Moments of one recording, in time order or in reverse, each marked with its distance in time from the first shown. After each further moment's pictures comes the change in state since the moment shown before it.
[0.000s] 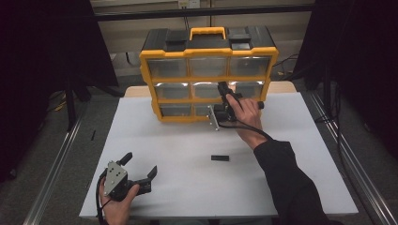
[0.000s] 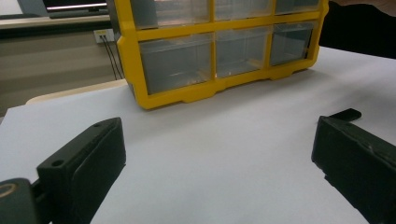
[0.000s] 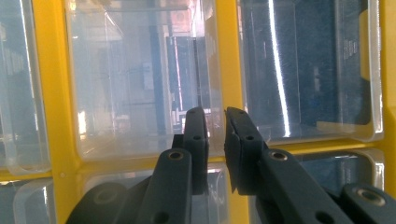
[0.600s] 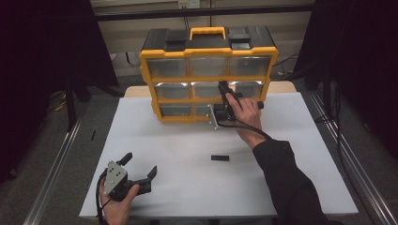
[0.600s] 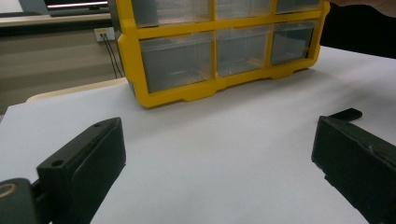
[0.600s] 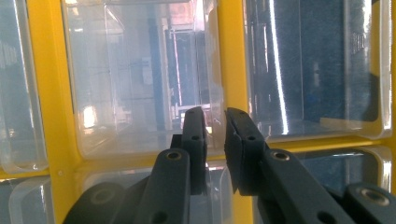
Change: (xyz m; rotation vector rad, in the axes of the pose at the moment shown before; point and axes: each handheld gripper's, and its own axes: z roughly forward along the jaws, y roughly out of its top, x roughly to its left) left arm -0.001 -0.001 0.000 -0.001 0.001 -0.020; right arm 0.002 0.000 0.004 0.022 -0.006 -0.011
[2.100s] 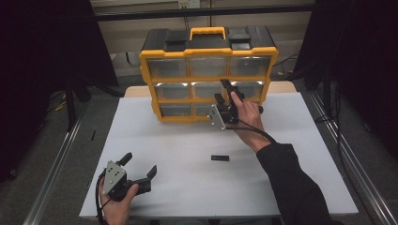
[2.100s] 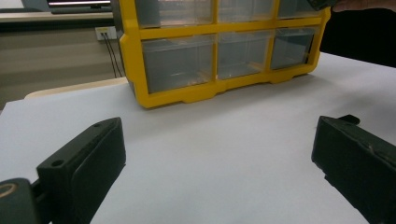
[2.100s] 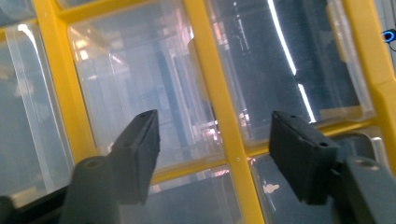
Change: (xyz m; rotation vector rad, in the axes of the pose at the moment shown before) left arm 0.001 0.000 -0.001 -0.005 0.002 -0.020; right arm -0.010 -0.001 -0.014 -0.075 0.045 0.206
